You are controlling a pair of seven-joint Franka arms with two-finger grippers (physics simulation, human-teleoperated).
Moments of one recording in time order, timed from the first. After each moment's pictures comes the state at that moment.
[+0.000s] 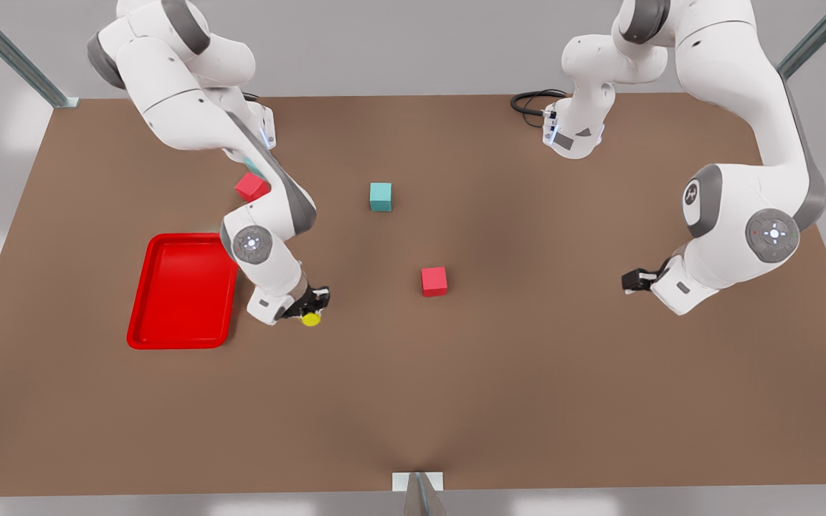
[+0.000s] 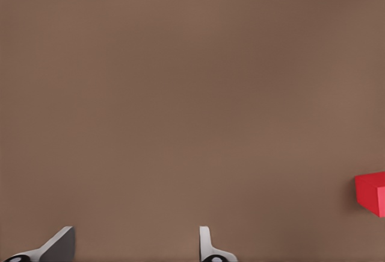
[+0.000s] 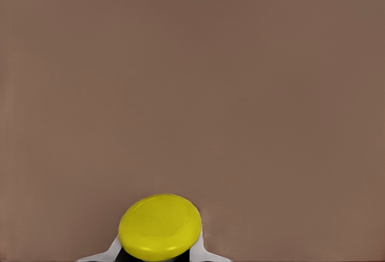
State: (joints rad) left arm -0.11 0.32 0.03 -1.45 -0.01 1.66 0.00; right arm 0.07 0.51 0.44 -1.73 -0.19 2.32 0.31
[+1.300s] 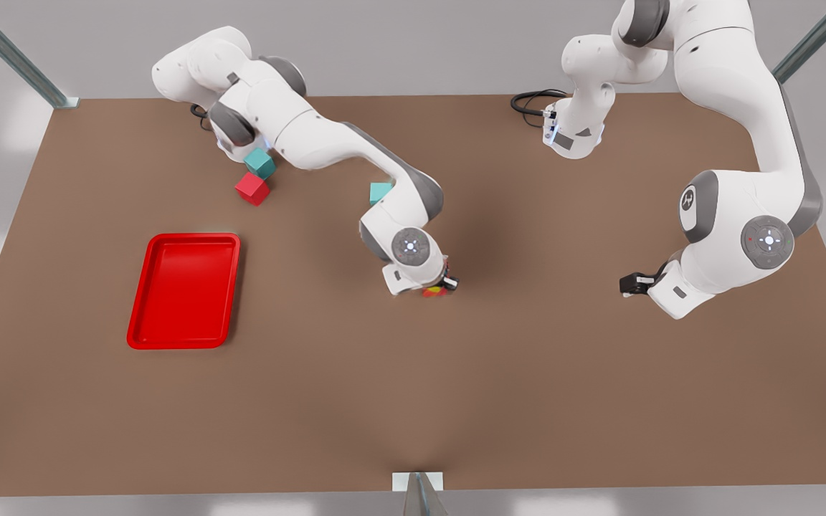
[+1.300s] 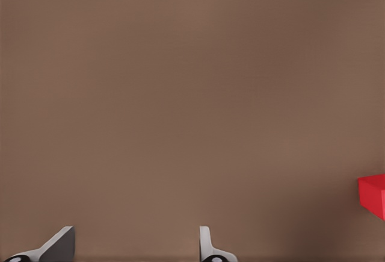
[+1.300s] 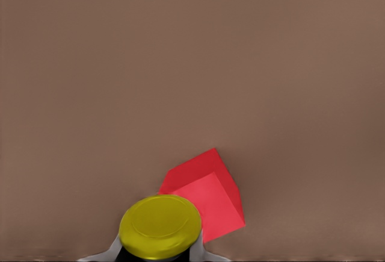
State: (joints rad) left arm -0.11 0.34 0.03 -1.45 -0.01 1.67 0.00; right arm 0.71 0.95 0.12 -0.93 0.15 1.89 1.16
